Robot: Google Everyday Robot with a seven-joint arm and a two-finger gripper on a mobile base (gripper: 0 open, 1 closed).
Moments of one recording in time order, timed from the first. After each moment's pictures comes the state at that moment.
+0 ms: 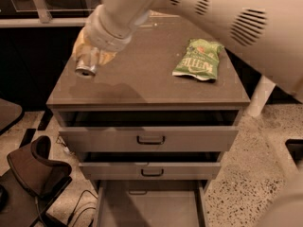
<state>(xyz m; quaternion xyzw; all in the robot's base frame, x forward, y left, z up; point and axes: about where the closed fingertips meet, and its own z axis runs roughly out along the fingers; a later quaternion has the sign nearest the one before) 0.611 0.160 0.930 -0.92 -0.07 -0.20 0.32</state>
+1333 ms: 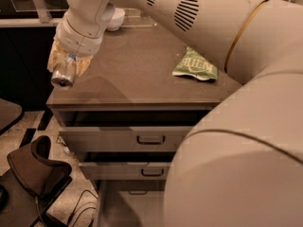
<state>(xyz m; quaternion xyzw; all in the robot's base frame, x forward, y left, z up) 0.592 0.222 0.907 -0.95 -0.10 -0.09 0.30</state>
